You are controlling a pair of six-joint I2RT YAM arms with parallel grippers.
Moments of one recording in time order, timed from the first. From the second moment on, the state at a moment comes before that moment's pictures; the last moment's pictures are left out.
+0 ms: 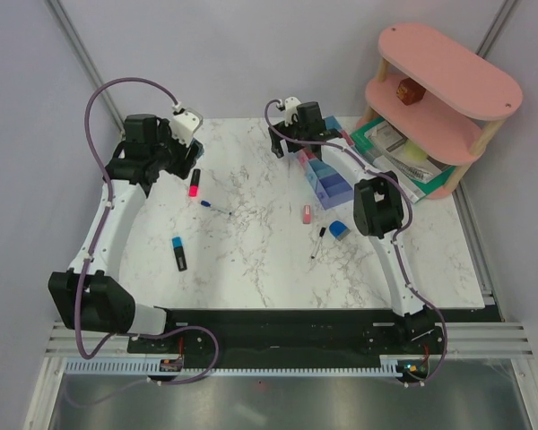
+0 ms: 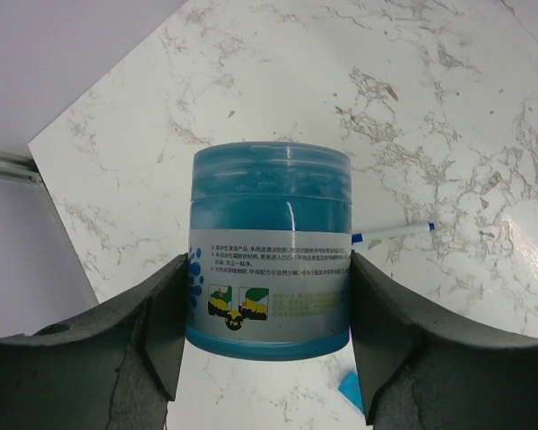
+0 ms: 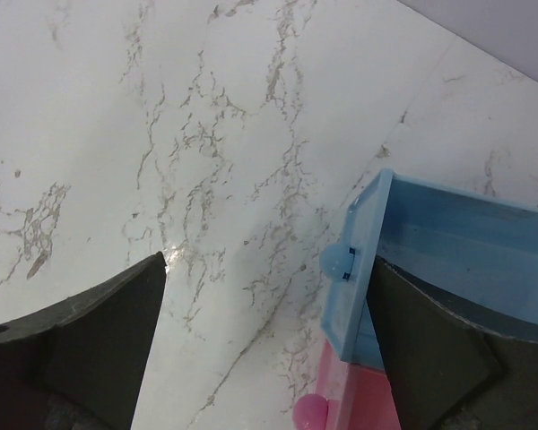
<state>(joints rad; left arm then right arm) -0.08 1.40 1.38 -0.55 0.21 0.52 0.40 2.56 2.30 -0.31 -0.20 -0.07</state>
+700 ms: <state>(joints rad) -0.08 1.25 1.31 -0.60 0.21 0.51 0.67 2.40 2.07 -0.41 -0.32 -0.16</state>
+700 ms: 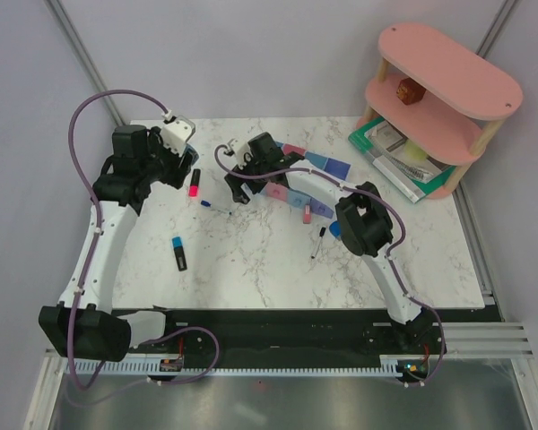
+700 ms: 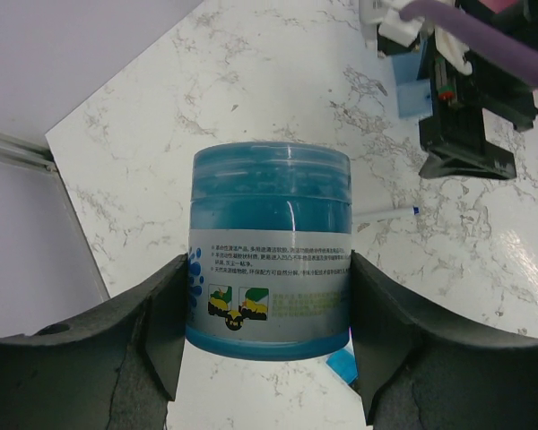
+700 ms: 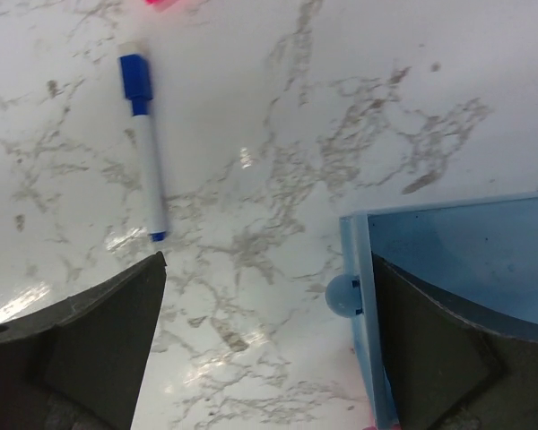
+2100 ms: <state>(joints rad) -0.08 1.14 1.20 -0.57 0.22 0.42 0.51 1.93 1.63 -0.43 0.18 -0.06</state>
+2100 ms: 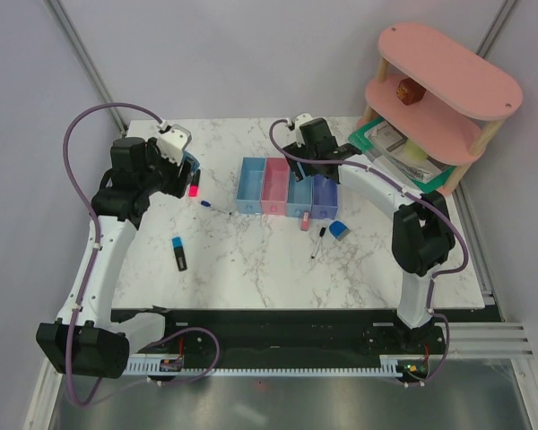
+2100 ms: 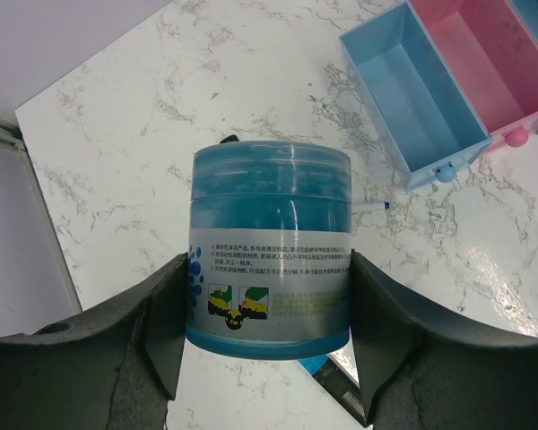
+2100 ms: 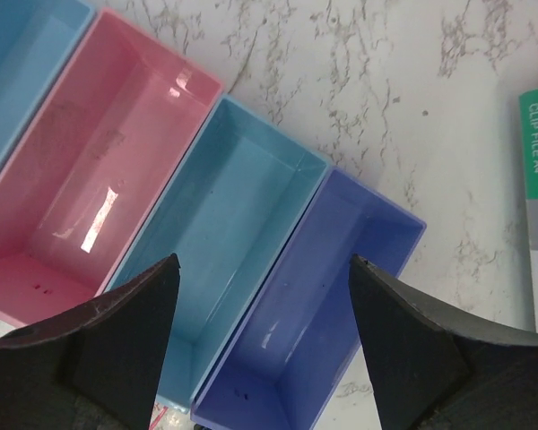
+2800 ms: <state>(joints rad) -0.08 1.14 1.20 -0.57 0.22 0.40 0.48 2.03 1.56 -0.40 0.10 -0.03</state>
